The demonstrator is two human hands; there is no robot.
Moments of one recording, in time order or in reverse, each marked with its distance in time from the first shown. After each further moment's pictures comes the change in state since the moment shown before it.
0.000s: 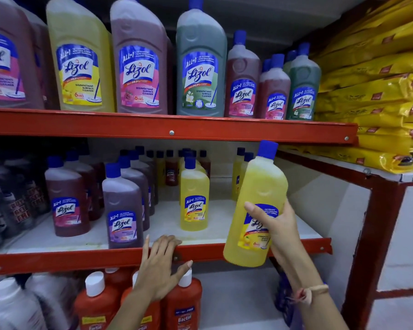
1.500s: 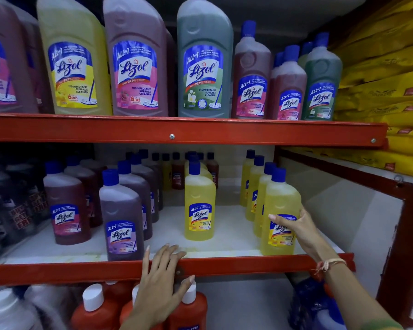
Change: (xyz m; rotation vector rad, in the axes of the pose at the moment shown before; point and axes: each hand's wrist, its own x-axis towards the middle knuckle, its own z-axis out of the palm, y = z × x) left_hand 0.002 -0.001 0.008 0.036 -0.030 -0.050; right_hand 0.106 0.073 -0.098 -0.255 -0.056 0.198
